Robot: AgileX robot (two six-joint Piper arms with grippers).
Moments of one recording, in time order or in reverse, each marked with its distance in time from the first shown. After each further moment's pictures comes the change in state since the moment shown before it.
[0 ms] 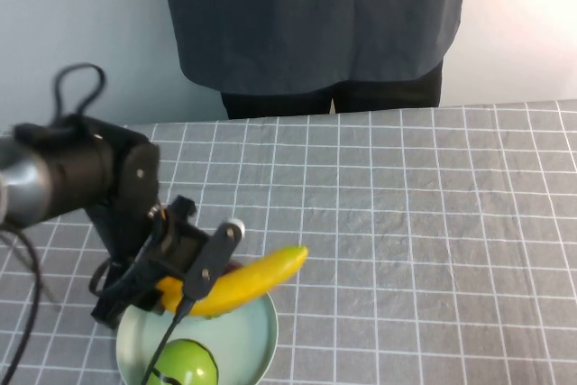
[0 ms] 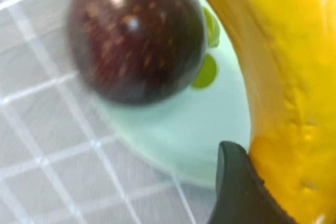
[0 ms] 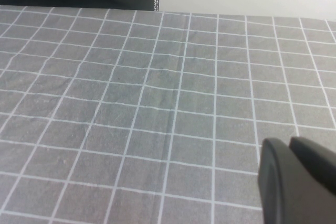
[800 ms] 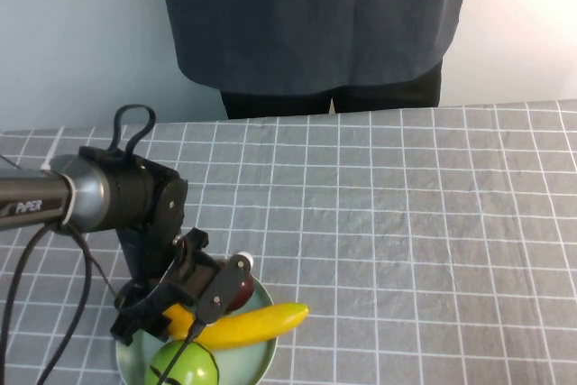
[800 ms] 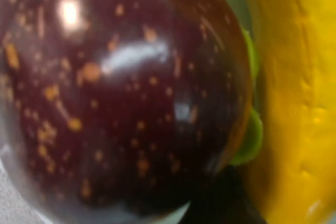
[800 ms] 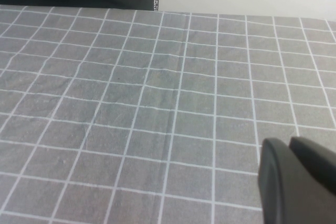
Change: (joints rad) right arm 0.000 0.000 0.000 0.000 0.000 0.000; left arm 0.000 0.189 0.000 0.033 -0.099 0.007
